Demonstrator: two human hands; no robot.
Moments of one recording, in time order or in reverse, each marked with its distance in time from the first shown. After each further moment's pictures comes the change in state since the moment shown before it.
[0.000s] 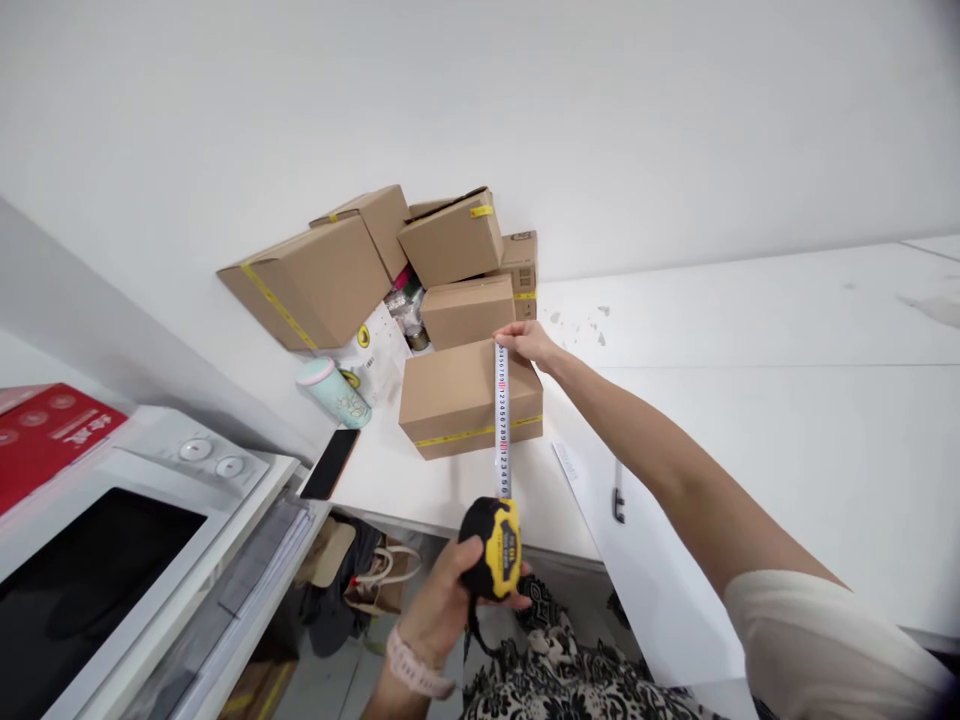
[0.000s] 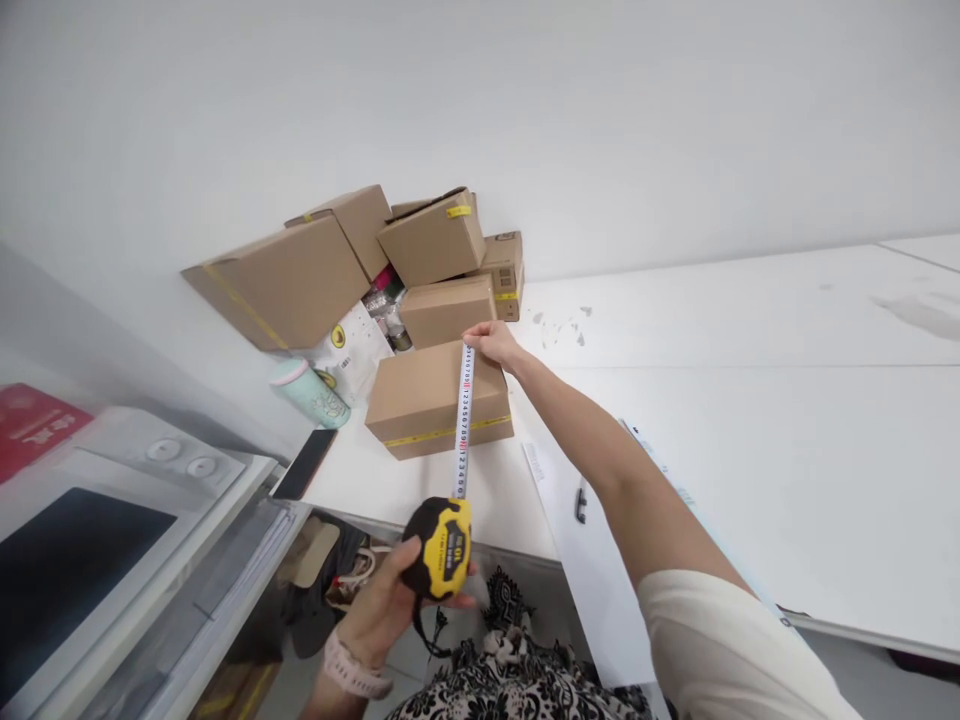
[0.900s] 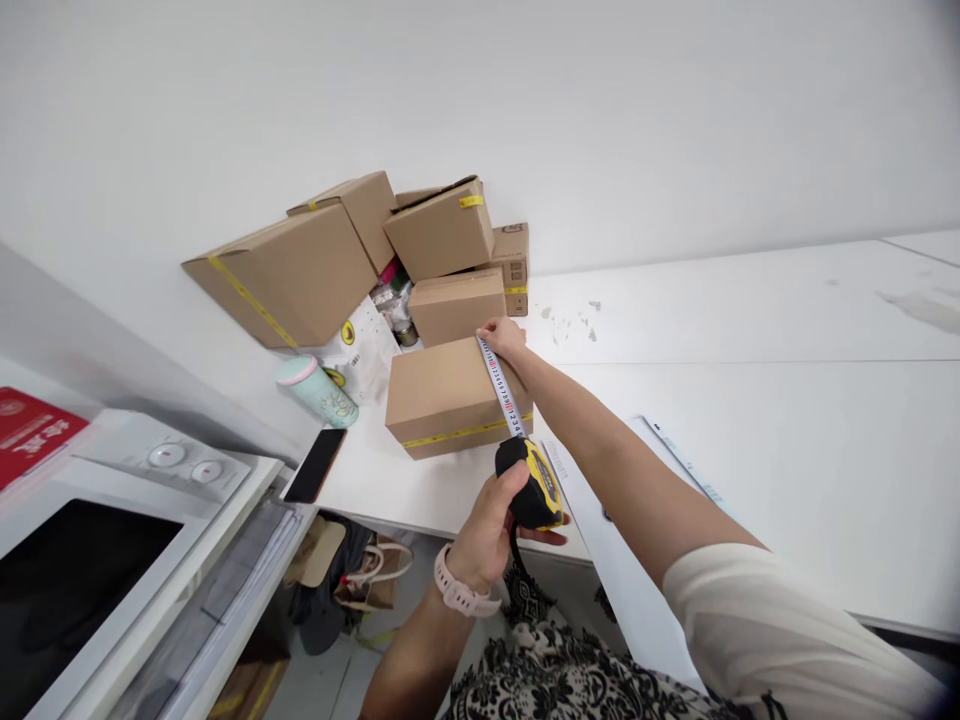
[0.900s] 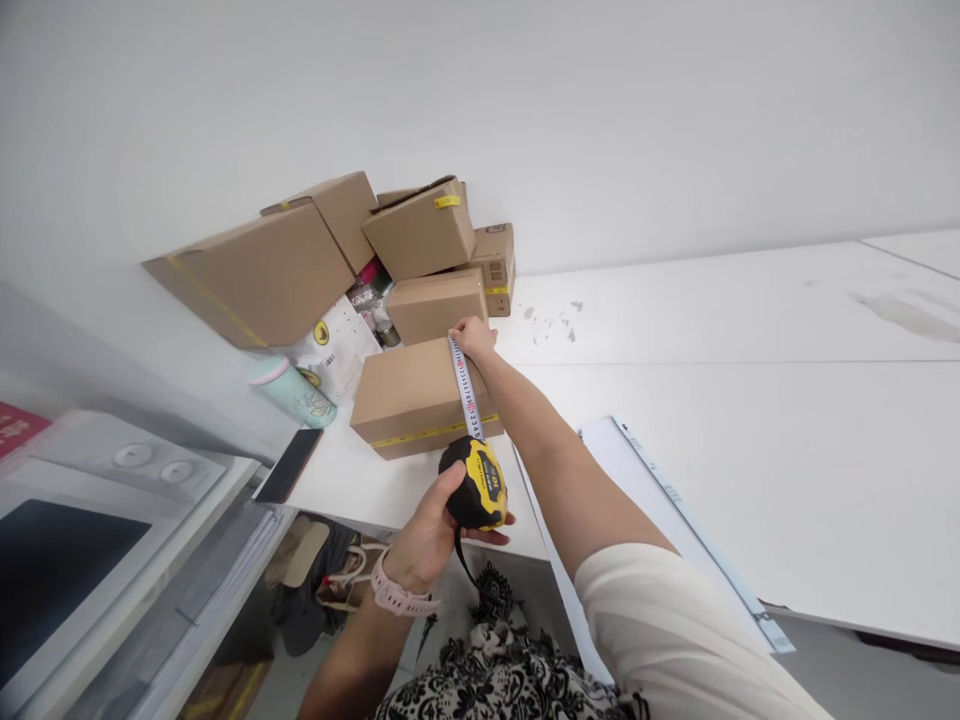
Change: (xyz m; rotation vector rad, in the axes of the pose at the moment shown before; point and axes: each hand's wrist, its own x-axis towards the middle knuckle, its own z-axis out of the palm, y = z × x) left_hand 0.057 0.026 0.085 0.093 -0.066 0.051; right_hand 0.047 0.023 0.024 -0.607 0.131 -0.057
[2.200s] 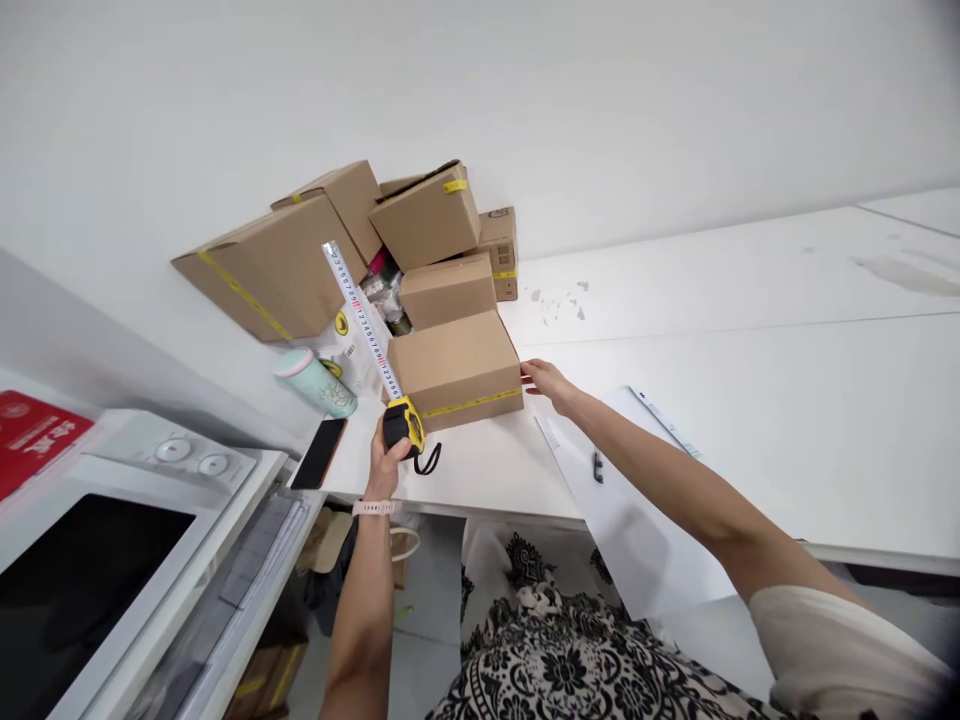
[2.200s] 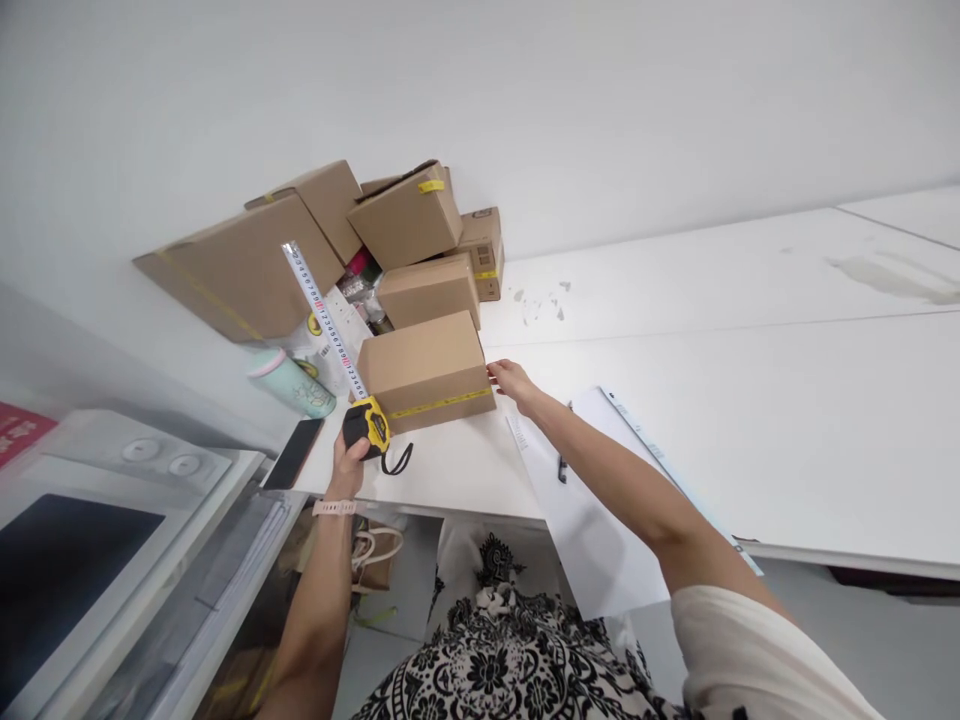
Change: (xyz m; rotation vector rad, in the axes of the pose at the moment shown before) left_hand 0.039 0.038 -0.186 0.389 0.227 0.747; right_hand -0.139 0.062 -0.041 0.630 -0.139 0.393
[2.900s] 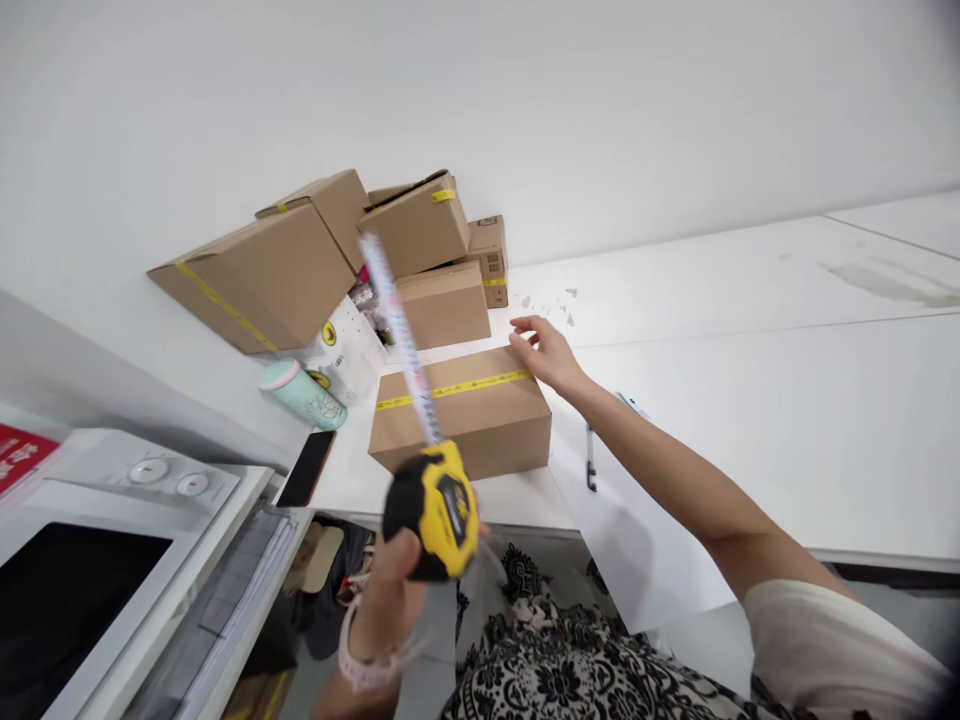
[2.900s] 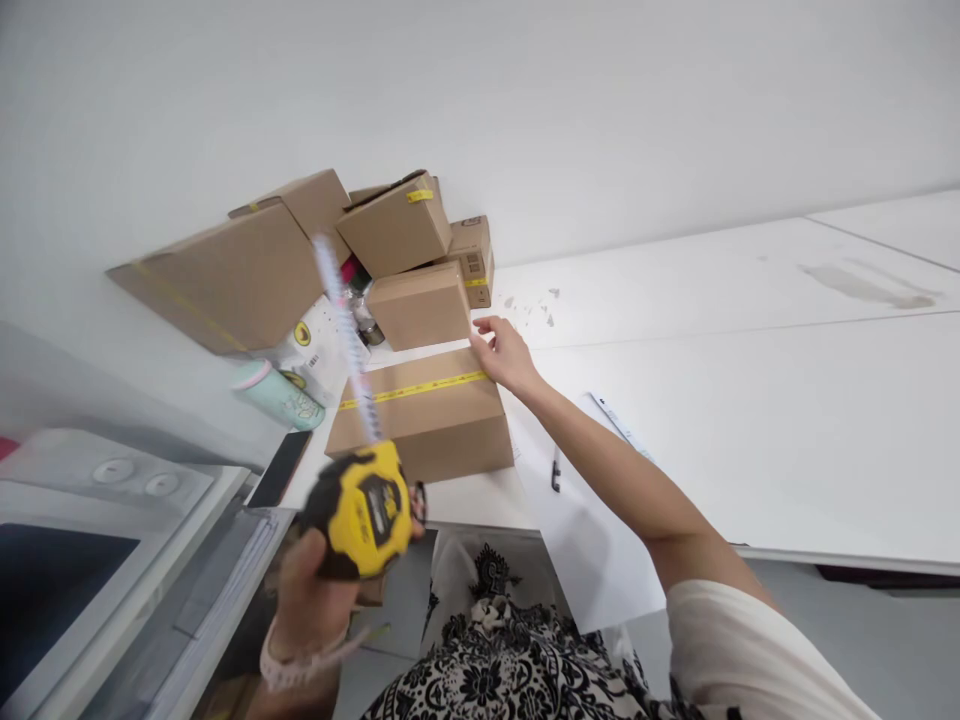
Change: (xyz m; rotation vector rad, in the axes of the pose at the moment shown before) left_hand -0.105 0.119 0.094 -0.425 -0.121 -0.212; right_hand -0.019 -0.059 -0.015 -0.385 0.191 -0.636
